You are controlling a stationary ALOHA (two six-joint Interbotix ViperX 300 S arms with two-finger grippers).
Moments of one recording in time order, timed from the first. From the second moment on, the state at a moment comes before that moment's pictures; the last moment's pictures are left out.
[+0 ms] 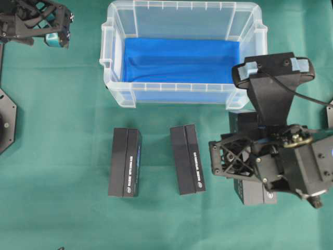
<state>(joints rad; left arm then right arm) 0.42 -0.41 0.38 0.06 1.39 -1.06 0.34 0.03 -0.20 -0.20 1.78 1.94</state>
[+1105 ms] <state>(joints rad) 0.42 -0.41 0.38 0.06 1.39 -1.05 0.27 0.03 0.34 -0.18 1.15 2.00</state>
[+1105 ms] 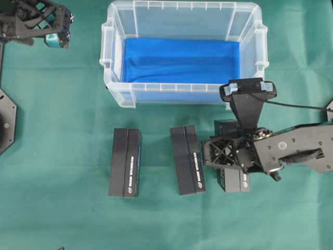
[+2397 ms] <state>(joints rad) 0.42 -0.41 0.38 0.06 1.39 -1.04 0.29 -0.01 0.38 -0.09 1.11 1.99</state>
